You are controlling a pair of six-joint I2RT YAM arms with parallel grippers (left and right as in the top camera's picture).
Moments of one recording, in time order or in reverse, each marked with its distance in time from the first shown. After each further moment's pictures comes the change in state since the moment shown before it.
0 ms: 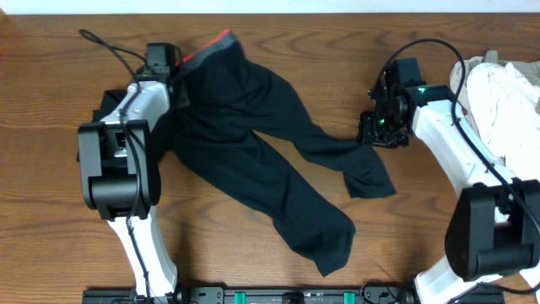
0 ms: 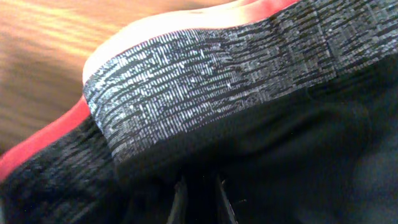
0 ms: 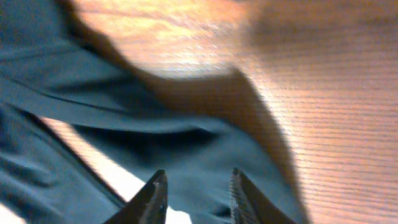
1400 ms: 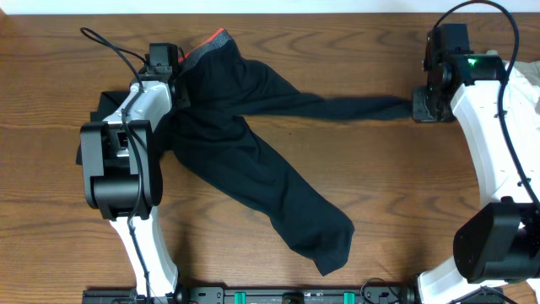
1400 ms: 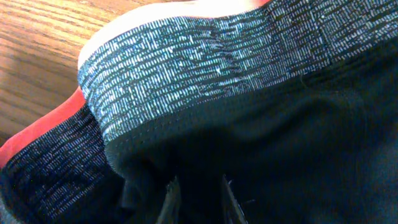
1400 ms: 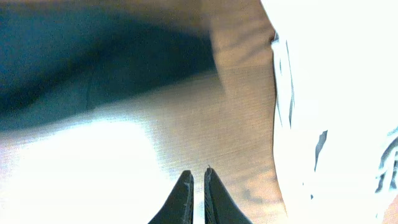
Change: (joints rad) left arm -0.022 0.000 0.002 -0.022 -0.043 -0.016; right arm -0.121 -0.029 0.285 -0.261 0.478 -0.169
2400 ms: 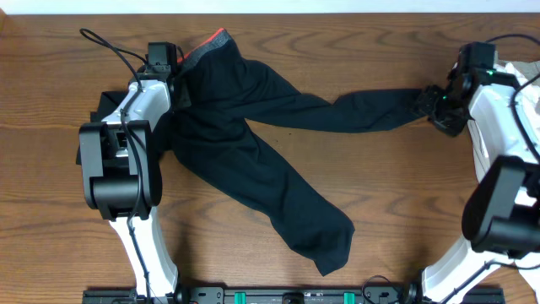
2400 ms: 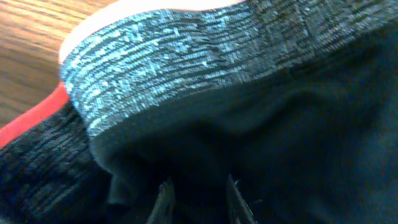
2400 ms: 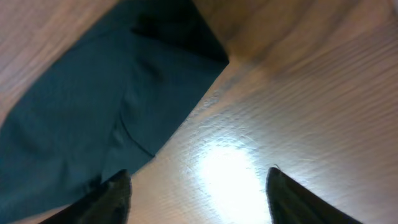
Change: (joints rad) left arm 0.002 0.000 0.011 -0.026 0.068 -0.003; right arm -0.203 0.183 -0.129 0.325 -0.407 0.378
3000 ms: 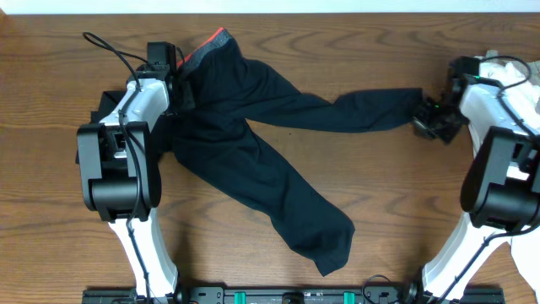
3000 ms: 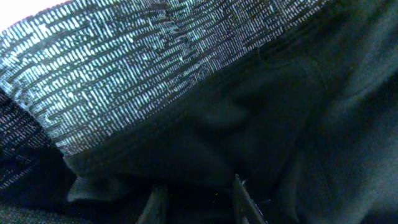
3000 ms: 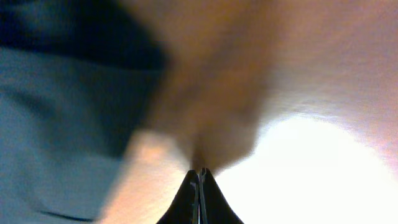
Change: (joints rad) left arm 0.003 -0.013 0.007 -0.082 0.132 0.000; right arm -0.061 0.153 0.010 -0.020 0.007 0.045
